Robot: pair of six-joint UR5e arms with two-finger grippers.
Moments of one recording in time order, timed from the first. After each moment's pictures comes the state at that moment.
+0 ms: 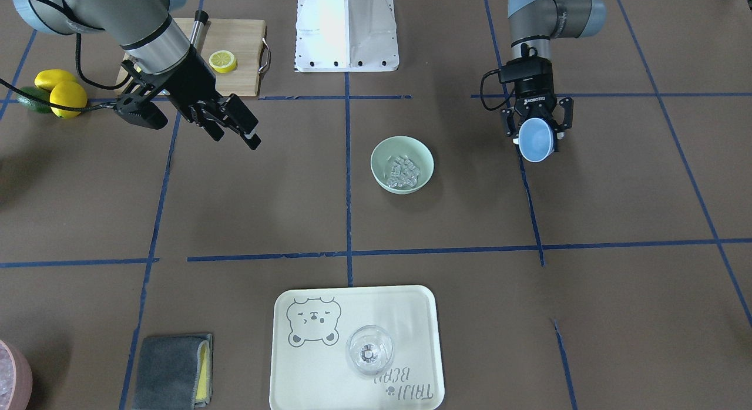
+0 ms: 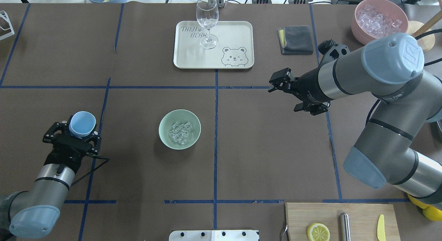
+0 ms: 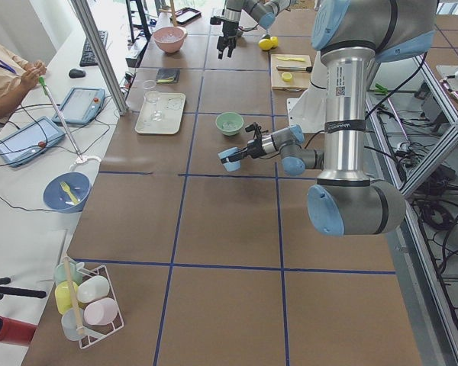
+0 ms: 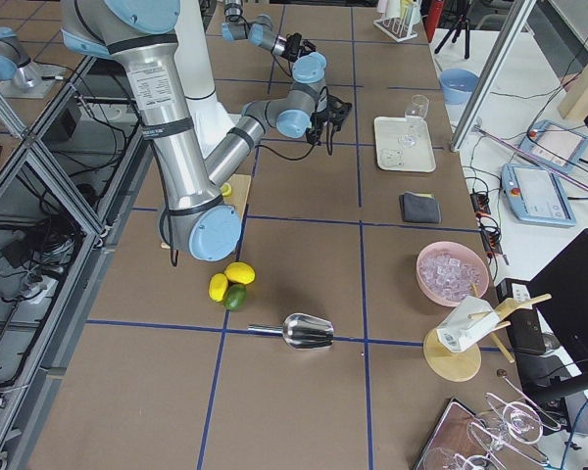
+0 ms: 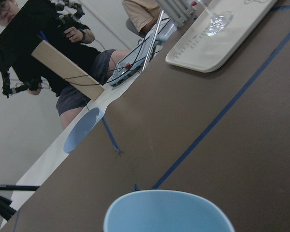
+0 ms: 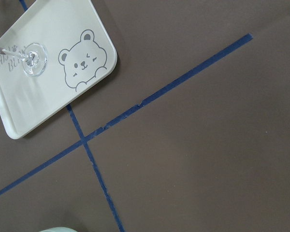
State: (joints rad) left arm -0.17 -1.43 -1.90 -2.21 -0.57 -0.91; right arm 0.71 -1.23 2.00 -1.27 1.99 1.73
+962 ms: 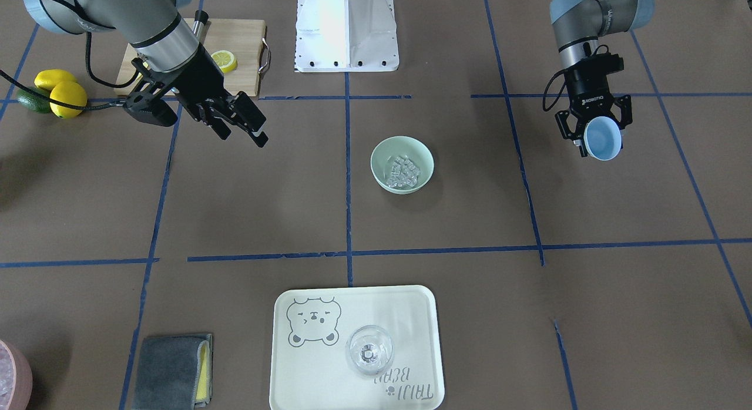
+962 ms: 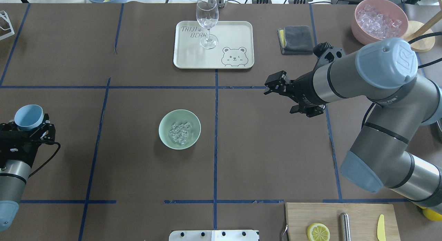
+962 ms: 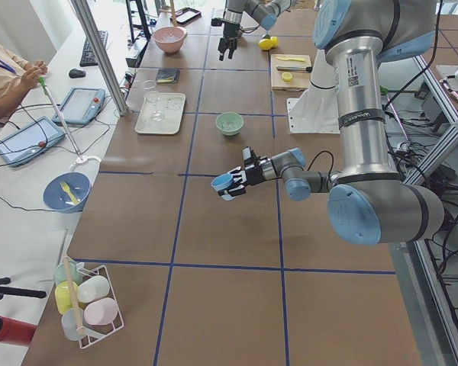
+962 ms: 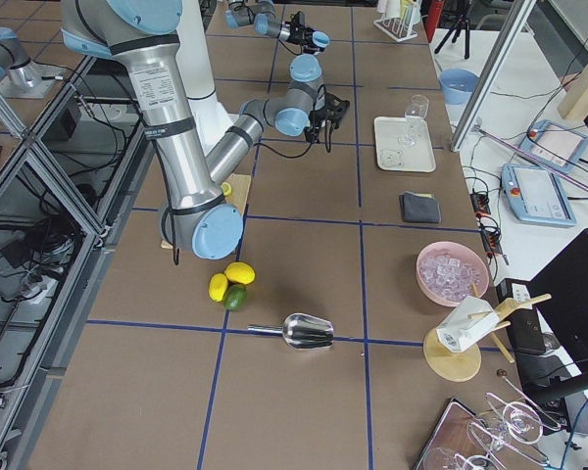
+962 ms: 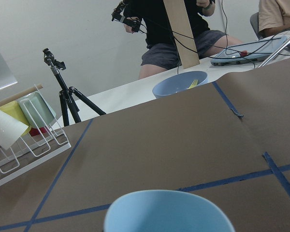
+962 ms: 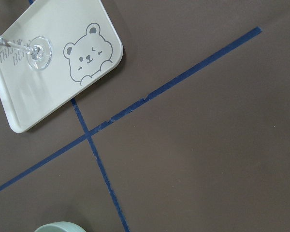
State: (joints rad) left arm -0.23 -1.26 -1.85 -2.27 -0.50 -1.39; right arm 0.69 -1.22 2.00 -1.27 1.97 1.73
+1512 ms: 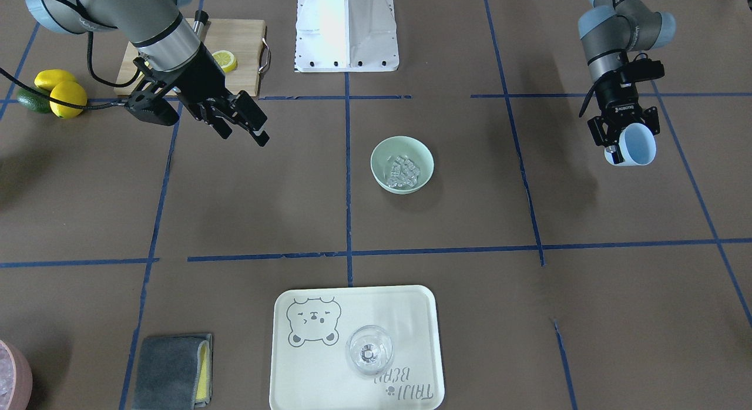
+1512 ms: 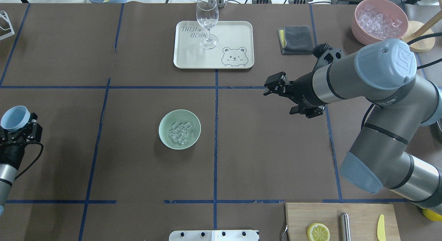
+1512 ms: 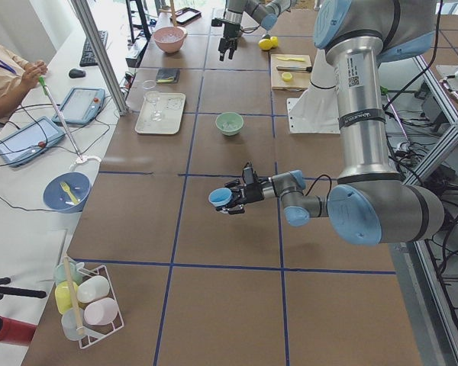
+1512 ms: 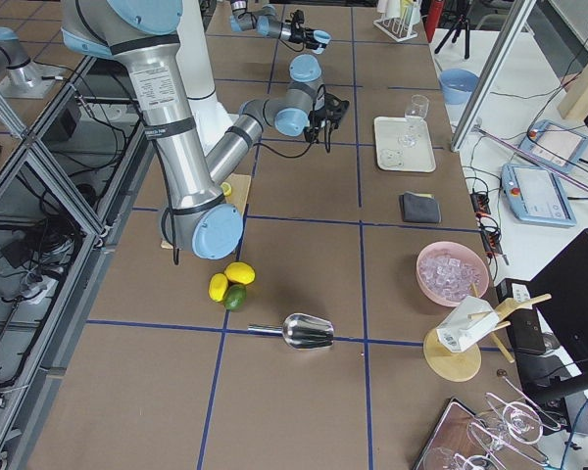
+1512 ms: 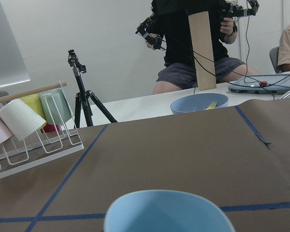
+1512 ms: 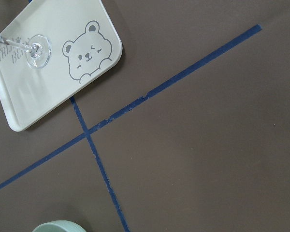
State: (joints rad) left arm -0.23 -1.28 -1.62 -2.62 -0.43 -1.49; right arm 0.68 -1.22 2.00 -1.27 1.97 1.73
